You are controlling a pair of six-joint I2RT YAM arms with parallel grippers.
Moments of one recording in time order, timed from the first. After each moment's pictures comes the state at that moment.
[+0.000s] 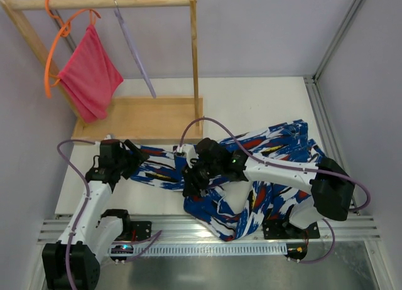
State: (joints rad) left arm -0.03 0.84 0.53 -0.48 0.12 -0.80; right arm 1.05 1.51 1.00 -0.25 -0.52 0.30
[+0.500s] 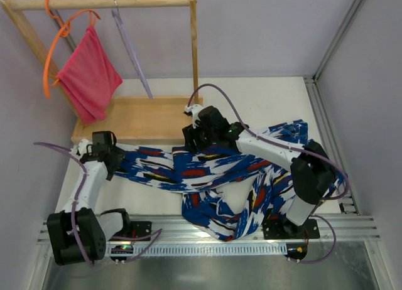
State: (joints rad) left arm 0.11 1.07 0.66 -0.61 -0.30 -0.96; right arm 0.81 1.68 1.25 -0.26 -0.14 0.22
